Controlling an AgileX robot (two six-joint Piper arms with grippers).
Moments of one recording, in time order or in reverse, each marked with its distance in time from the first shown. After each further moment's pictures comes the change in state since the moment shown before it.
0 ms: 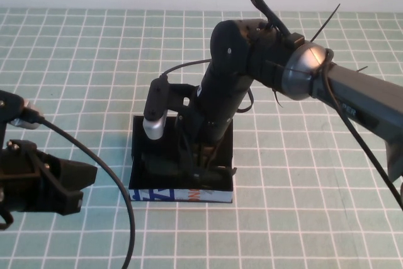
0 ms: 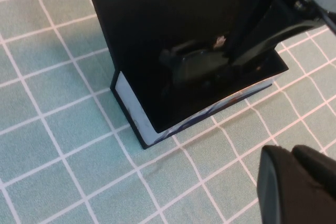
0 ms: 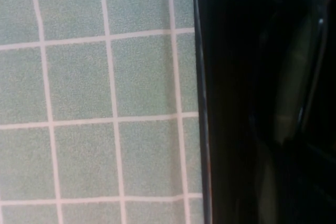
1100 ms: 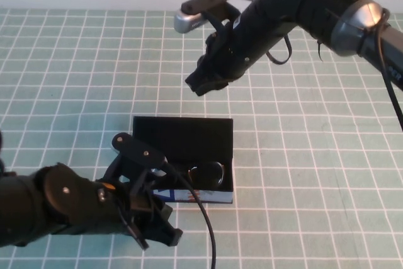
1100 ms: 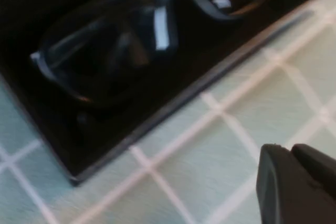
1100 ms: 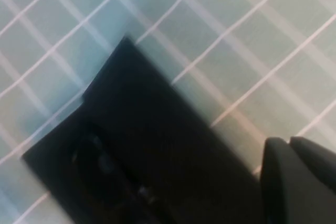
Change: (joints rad) right arm -0.149 -0.015 -0.155 0.044 -0.129 0.508; left arm -0.476 0.489 -0.001 -0.038 -0.495 -0.002
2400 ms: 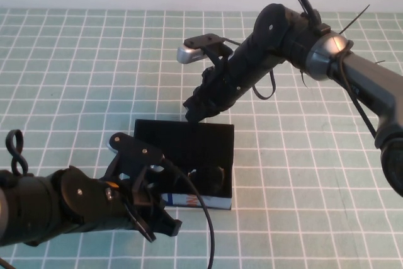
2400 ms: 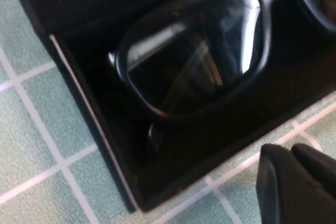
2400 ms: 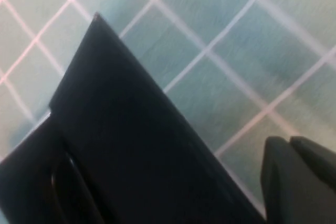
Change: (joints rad) right arm -0.045 0.200 -0.045 0.201 0.006 -0.095; left arm -0.007 0.094 -0.006 -0.014 -0.141 -0.038
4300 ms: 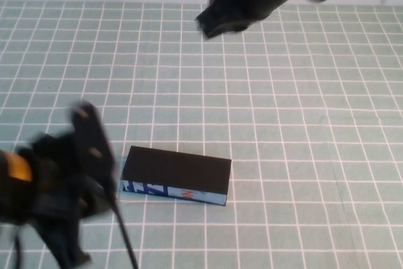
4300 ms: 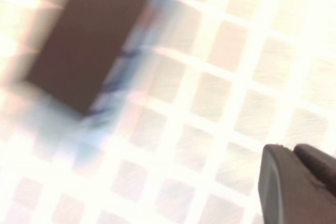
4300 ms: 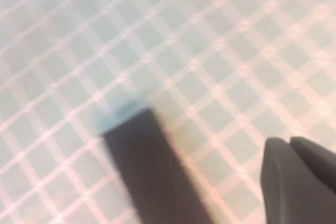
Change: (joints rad) right arm 0.063 -0.457 0.033 -0.228 0.105 0.156; left arm 0.055 -0.510 -0.146 0.631 0.771 -0.039
